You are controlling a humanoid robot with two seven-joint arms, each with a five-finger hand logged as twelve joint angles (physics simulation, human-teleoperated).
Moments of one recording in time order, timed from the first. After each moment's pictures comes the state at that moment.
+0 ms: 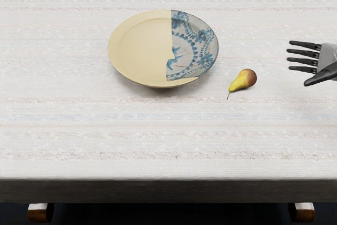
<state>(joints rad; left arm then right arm) -0.02 0.00 0.16 -0.37 0.11 0.18 0.25 0.72 -0.92 0.74 1.00 -0.02 0.61 -0.40</state>
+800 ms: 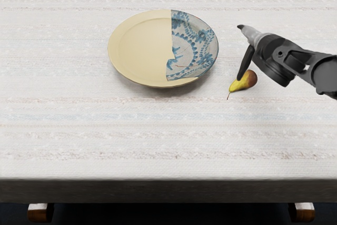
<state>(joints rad) -0.02 0.00 0.16 -0.37 0.11 0.18 0.25 1.22 -0.38 0.12 1.04 -0.90 -0.21 -0.61</state>
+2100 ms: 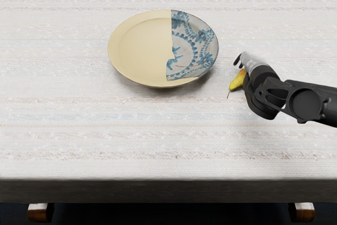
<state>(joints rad) -0.02 0.00 0.16 -0.37 0.11 0.18 0.25 1.19 -0.31 -0.15 1.01 -0.93 -0.39 -0.61</state>
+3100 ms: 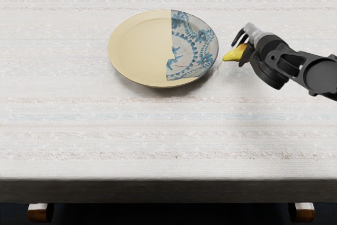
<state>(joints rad) -0.02 0.00 0.16 -0.37 0.11 0.18 0.25 1.26 -0.36 0.04 1.01 -0.89 -0.29 -0.61</state>
